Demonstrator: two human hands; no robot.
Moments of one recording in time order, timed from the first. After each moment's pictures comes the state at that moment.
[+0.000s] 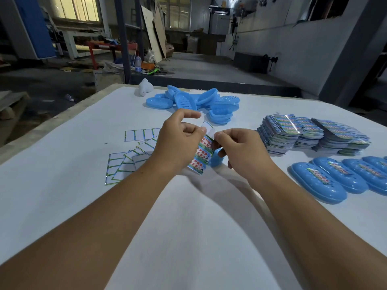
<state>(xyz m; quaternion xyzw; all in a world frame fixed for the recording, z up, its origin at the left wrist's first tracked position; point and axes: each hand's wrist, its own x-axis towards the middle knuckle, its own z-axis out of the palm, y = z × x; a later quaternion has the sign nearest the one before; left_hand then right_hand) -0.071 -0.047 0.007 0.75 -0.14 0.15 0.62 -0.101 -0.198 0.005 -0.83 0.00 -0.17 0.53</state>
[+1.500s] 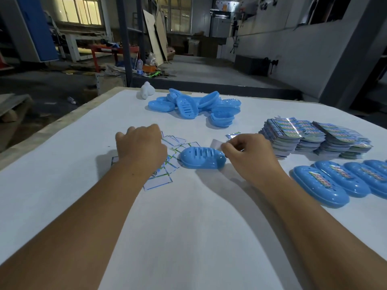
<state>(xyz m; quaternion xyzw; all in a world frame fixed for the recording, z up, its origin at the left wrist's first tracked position) -0.052 0.007 0.010 0.98 0.03 0.17 0.08 -0.101 -0.214 0.002 -0.90 0.03 -0.24 0.37</state>
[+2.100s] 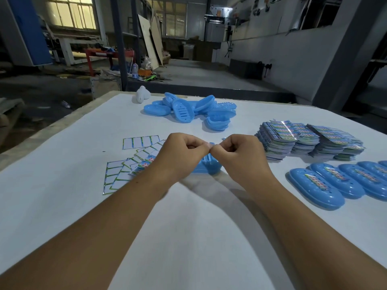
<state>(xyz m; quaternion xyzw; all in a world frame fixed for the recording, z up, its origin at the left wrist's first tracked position) -0.074 -0.044 0.004 0.80 -0.16 0.06 0.58 -0.101 -0.199 0.001 -0.85 0.01 -0.26 0.46</state>
